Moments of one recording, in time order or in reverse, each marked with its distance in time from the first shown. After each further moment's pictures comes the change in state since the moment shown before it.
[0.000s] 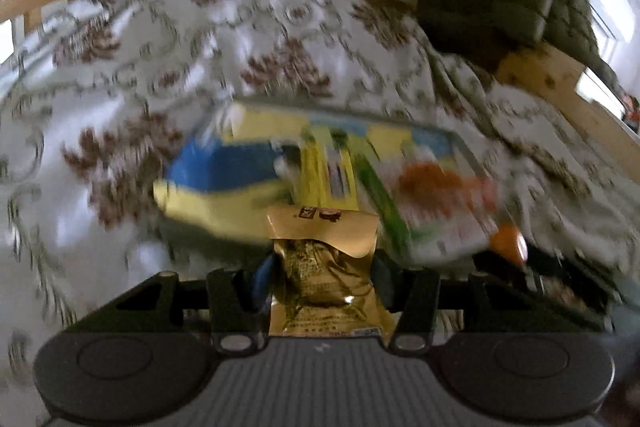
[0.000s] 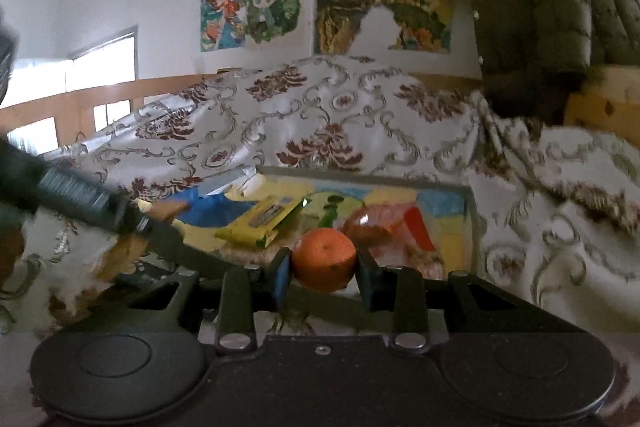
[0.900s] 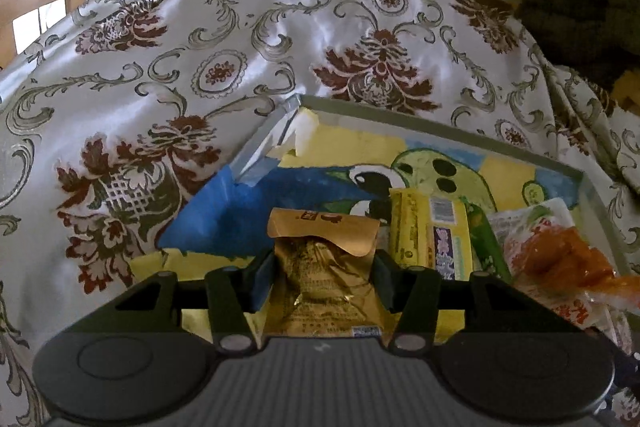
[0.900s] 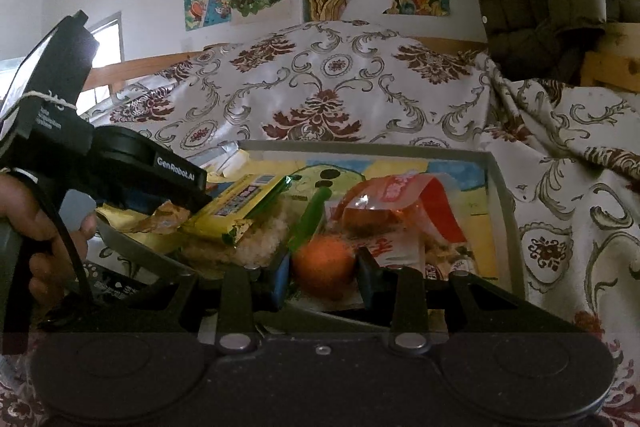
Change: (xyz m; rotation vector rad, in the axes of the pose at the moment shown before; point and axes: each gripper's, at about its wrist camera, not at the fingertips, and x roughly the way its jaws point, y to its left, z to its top) left arm 0.110 0.014 0.033 -0.109 0.023 0.253; right arm 0.064 -0.011 -0.009 0.067 0.089 0.009
